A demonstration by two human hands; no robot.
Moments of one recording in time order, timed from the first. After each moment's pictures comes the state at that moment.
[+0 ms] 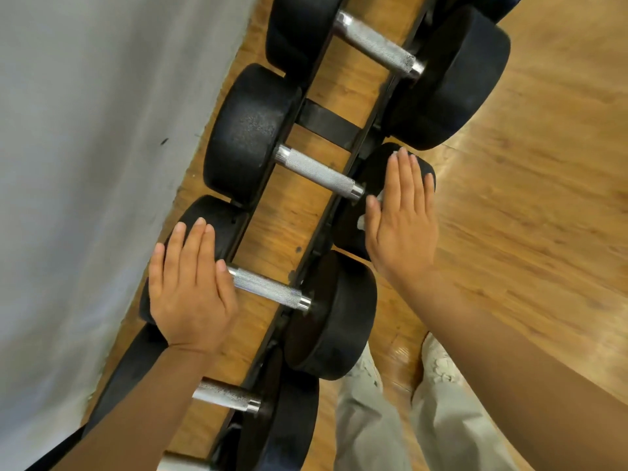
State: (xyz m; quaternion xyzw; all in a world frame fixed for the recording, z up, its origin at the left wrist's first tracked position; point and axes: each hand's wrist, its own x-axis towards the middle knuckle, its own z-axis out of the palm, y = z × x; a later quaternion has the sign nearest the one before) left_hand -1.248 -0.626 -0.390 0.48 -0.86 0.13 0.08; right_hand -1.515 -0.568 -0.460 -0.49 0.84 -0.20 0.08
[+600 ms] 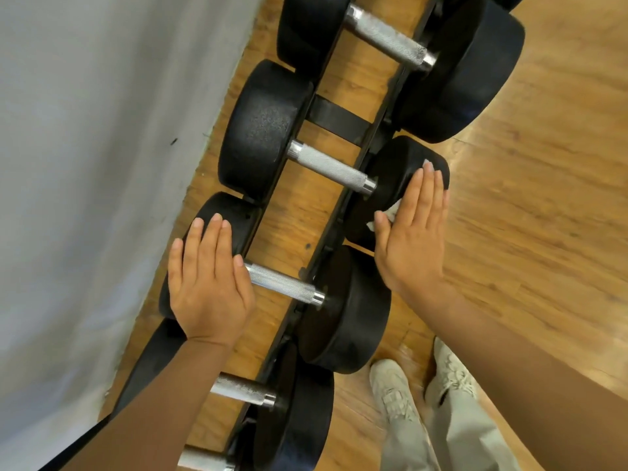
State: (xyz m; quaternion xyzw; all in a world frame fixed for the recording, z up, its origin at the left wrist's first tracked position) left_hand -1.248 -0.627 -0.390 0.48 -0.86 0.12 0.08; right_hand -1.492 -0.550 -0.461 -0.46 0.86 -0.19 0.11
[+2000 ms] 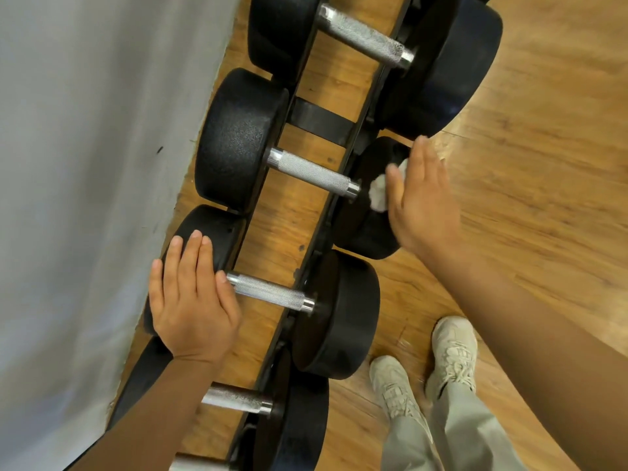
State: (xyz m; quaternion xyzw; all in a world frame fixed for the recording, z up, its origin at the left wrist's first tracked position) left_hand -1.249 -0.626 -0.390 0.48 -0.87 0.13 0.07; right_hand -1.552 -0.576 -0.453 -0.43 0.84 -0.21 0.25
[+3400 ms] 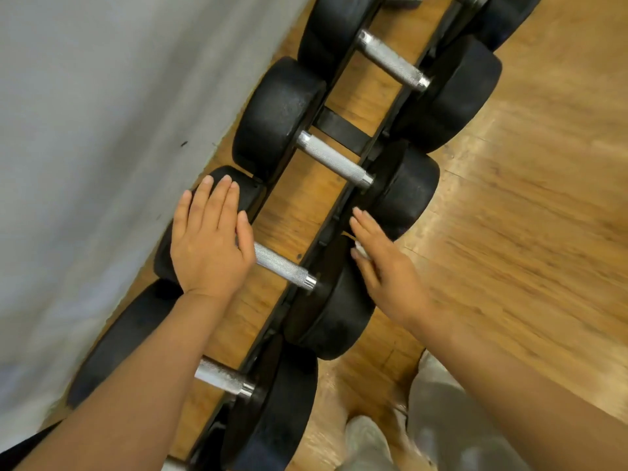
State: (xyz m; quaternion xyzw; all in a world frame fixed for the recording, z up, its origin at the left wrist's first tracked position) left_hand -1.252 -0.628 -0.394 0.49 -0.86 0.14 0.11; right_hand -1.470 -0.492 -0.446 -0.56 0.66 -0.37 0.35
